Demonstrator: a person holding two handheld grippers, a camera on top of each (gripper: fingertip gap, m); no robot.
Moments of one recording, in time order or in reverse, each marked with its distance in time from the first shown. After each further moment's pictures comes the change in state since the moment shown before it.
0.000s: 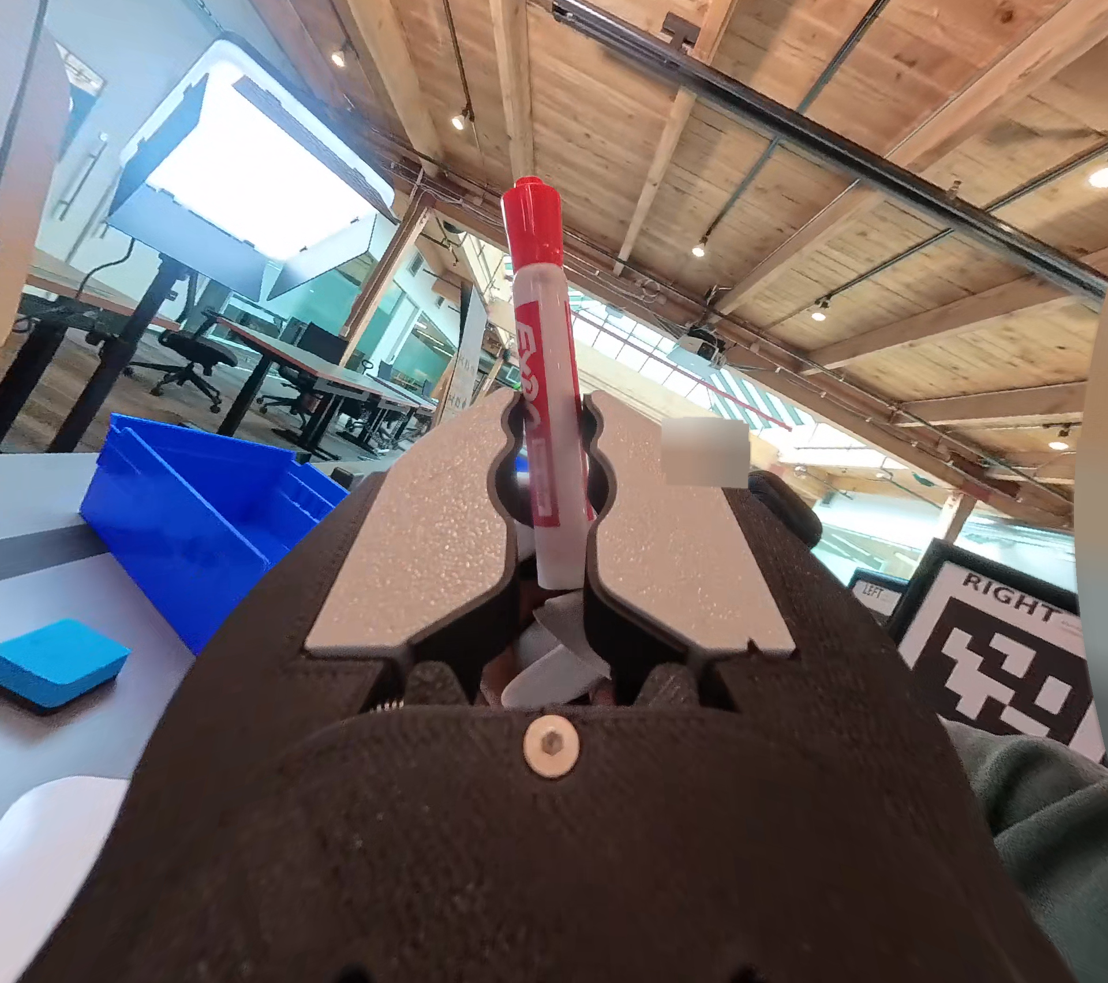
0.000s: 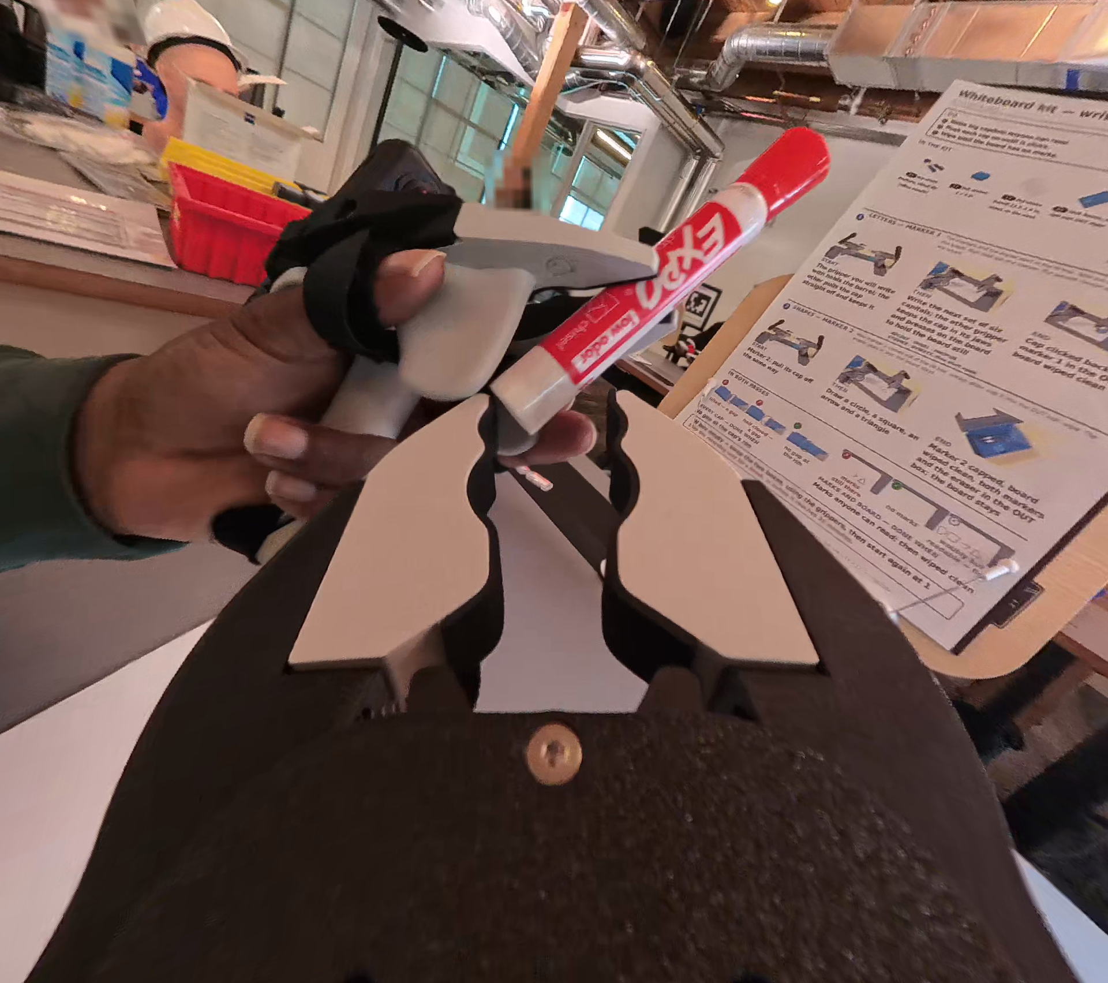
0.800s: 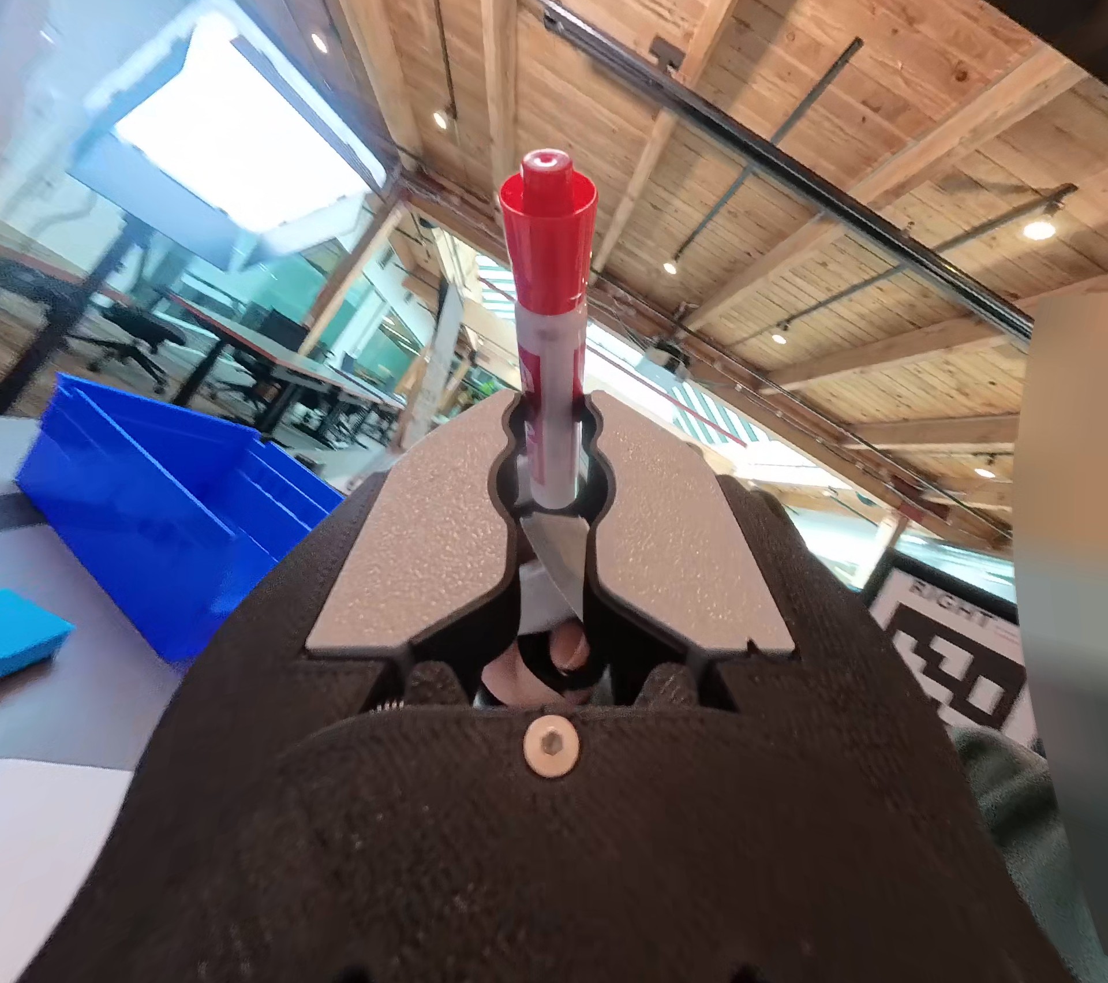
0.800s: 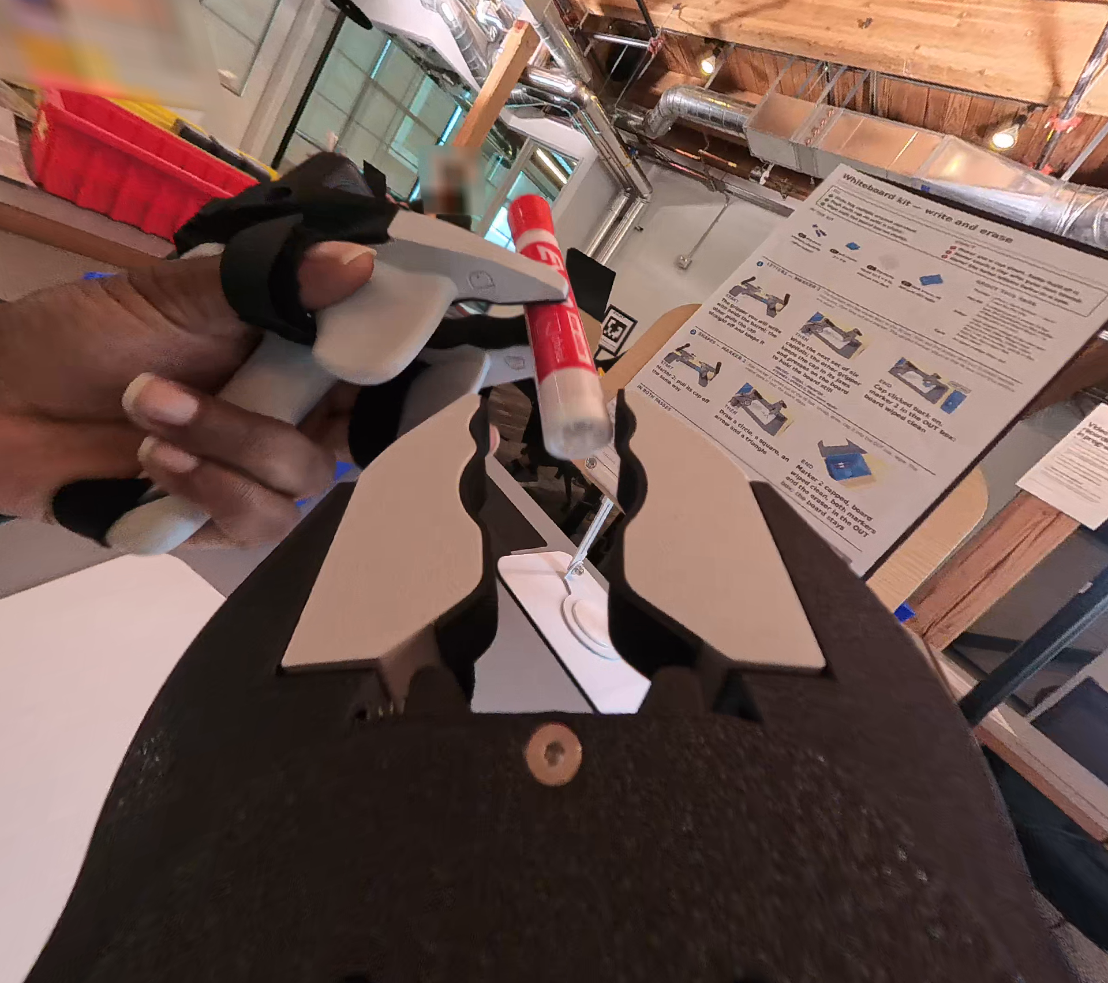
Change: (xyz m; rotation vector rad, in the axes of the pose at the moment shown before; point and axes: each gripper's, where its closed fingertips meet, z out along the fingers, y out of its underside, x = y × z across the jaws) left arm -0.011 0.013 -0.005 0.010 0.036 -0.091; right arm 0.023 0.007 -0.017 0.026 0.104 -0.202
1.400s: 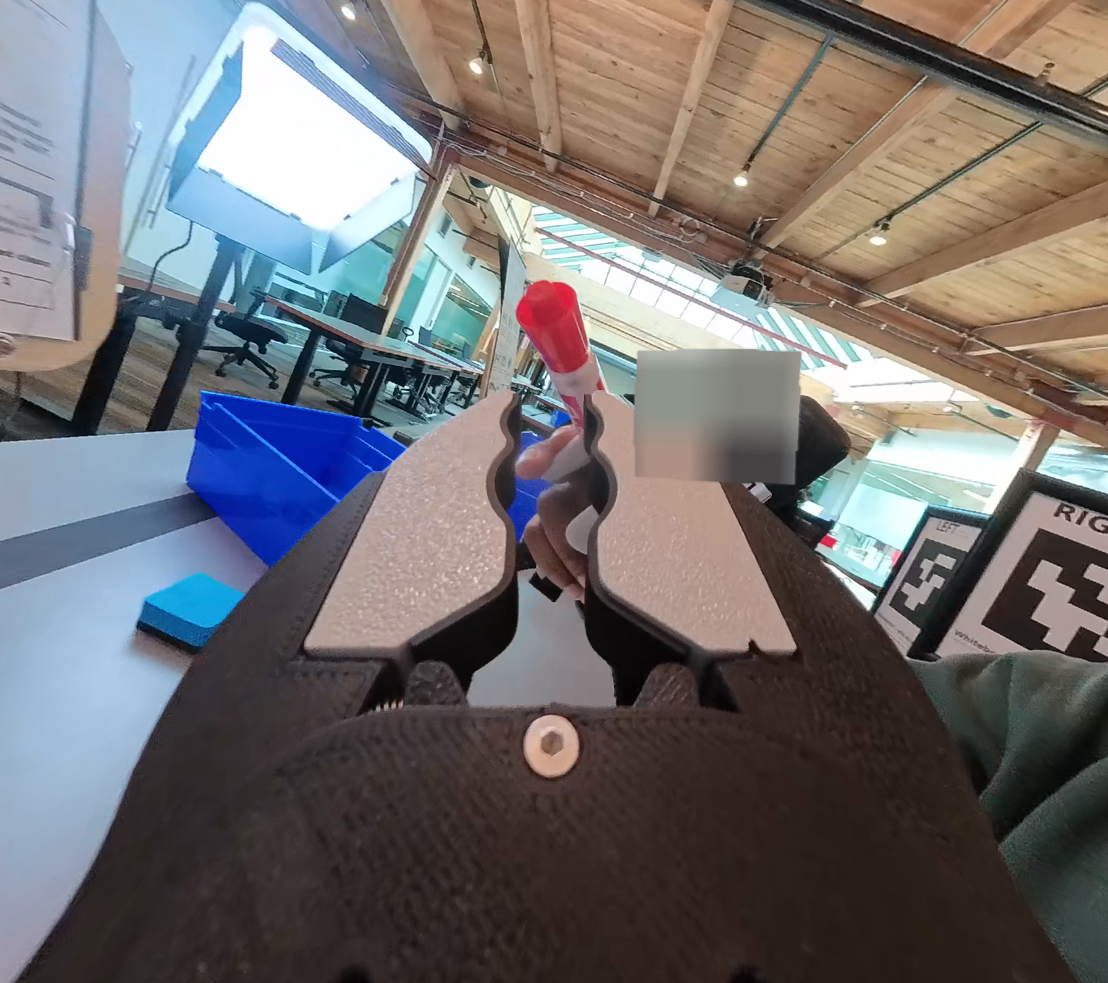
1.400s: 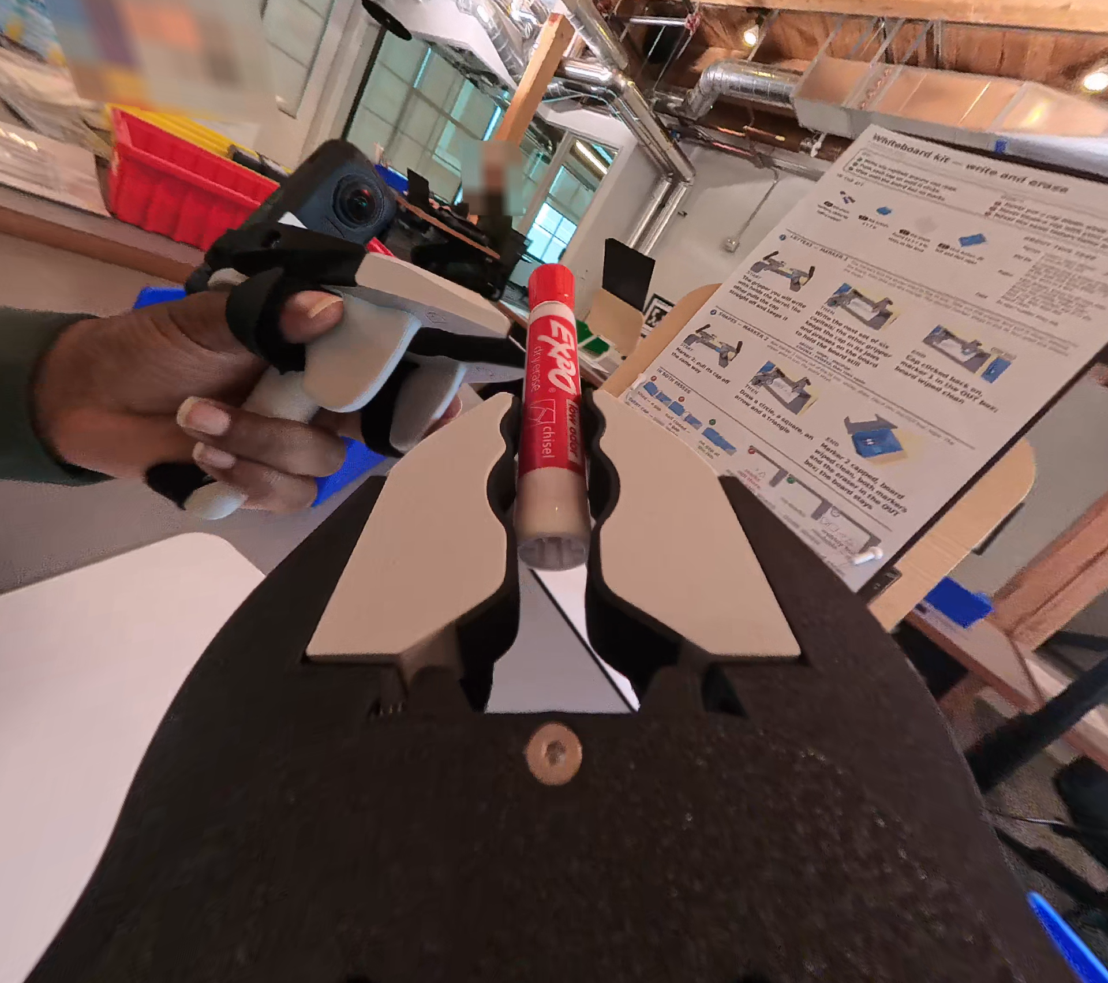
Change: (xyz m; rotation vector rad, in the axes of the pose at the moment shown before) left arm -0.022 -0.003 -0.008 -0.105 -0.081 0.191; right arm 0.019 0.005 -0.009 -0.010 -0.075 0.095
